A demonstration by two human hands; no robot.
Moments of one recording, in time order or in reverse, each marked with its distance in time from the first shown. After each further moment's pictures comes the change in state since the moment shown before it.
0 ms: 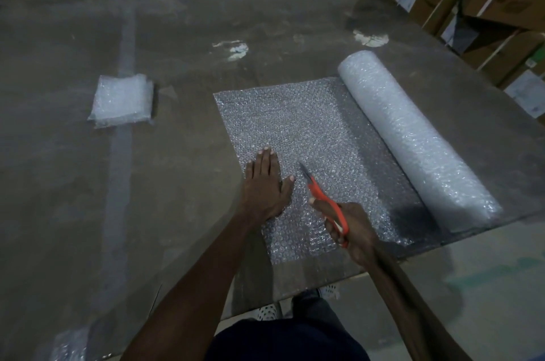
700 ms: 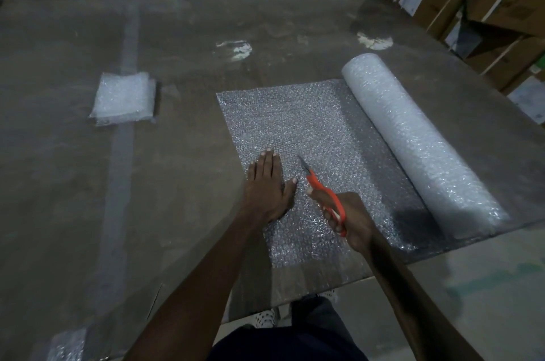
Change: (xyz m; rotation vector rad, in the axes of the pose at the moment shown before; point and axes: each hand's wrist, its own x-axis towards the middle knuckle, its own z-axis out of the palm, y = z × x) left_hand 0.000 0.000 -0.003 0.000 -0.003 0.008; right_hand 0.017 -0.019 0.007 -0.012 -0.009 -0.007
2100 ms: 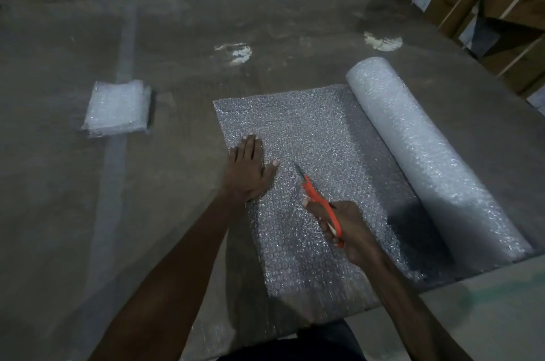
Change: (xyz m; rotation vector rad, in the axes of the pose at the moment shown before) left_hand 0.075 -0.052 -0.020 0.078 -0.032 -0.030; right_hand 0.036 -0.004 -0.003 0.051 -0.076 0.032
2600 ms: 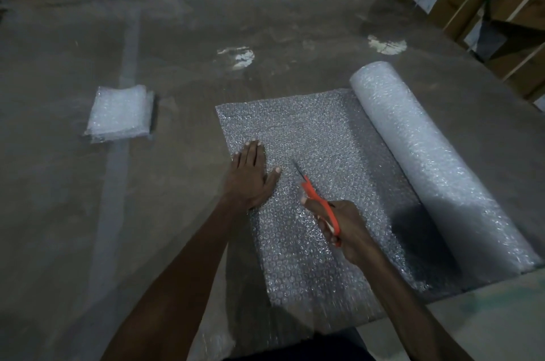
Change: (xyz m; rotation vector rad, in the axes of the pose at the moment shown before) left_hand -0.002 0.000 0.001 -0.019 0.007 0.007; right_hand 0.009 -0.016 0.011 -0.019 0.019 0.023
